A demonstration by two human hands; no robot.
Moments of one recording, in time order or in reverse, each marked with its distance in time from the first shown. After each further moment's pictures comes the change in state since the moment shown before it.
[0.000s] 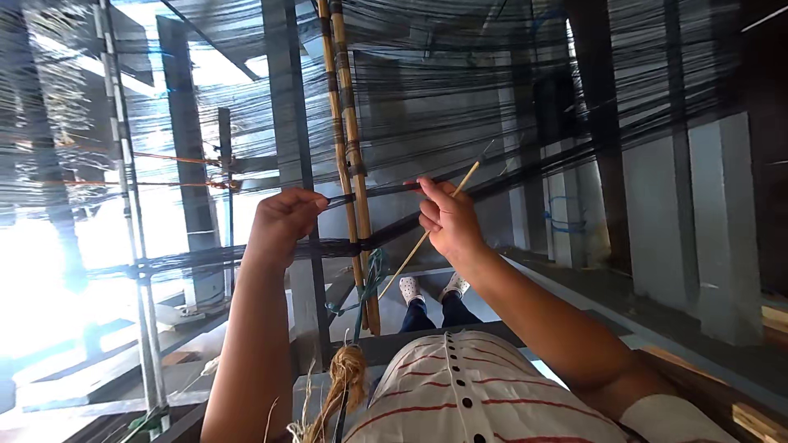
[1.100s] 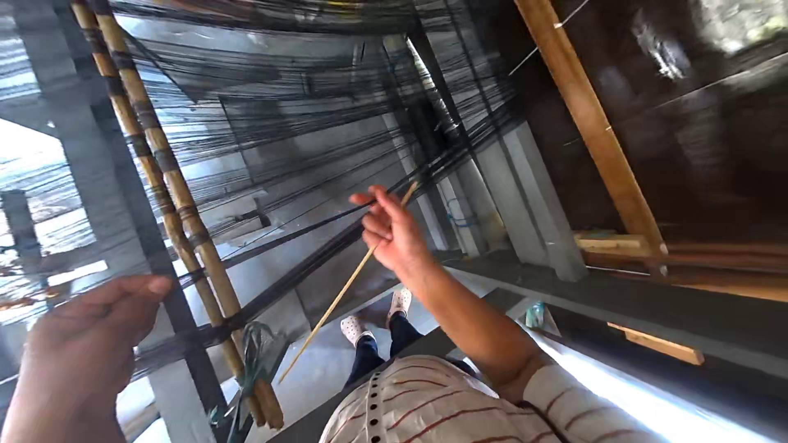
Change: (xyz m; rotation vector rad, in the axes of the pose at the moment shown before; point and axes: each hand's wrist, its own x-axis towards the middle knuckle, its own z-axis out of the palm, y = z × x) left_hand 0.016 -0.002 0.004 0.155 0.031 0.005; right_hand 0.002 -0.061 -0.068 0.200 -0.068 -0.184
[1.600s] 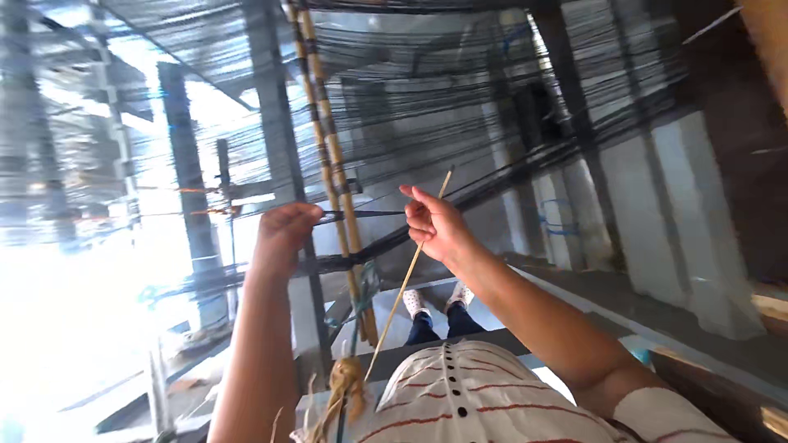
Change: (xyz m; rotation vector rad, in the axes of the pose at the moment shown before) left_hand -0.008 0.021 0.012 -0.080 0.033 -0.066; right_hand -0.002 0.051 0.054 -0.125 0.050 0.417
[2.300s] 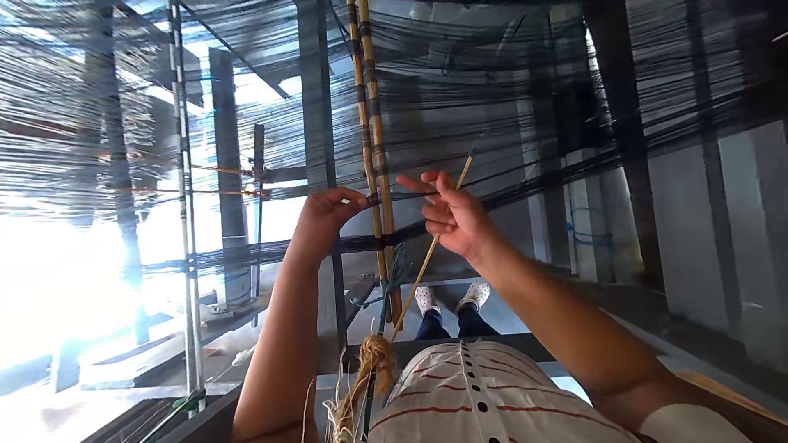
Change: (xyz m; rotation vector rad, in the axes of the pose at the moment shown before) left_hand 0.003 0.010 0.004 0.130 -0.069 0.027; right_hand 0.005 0.003 0.007 0.008 -0.423 -0.050
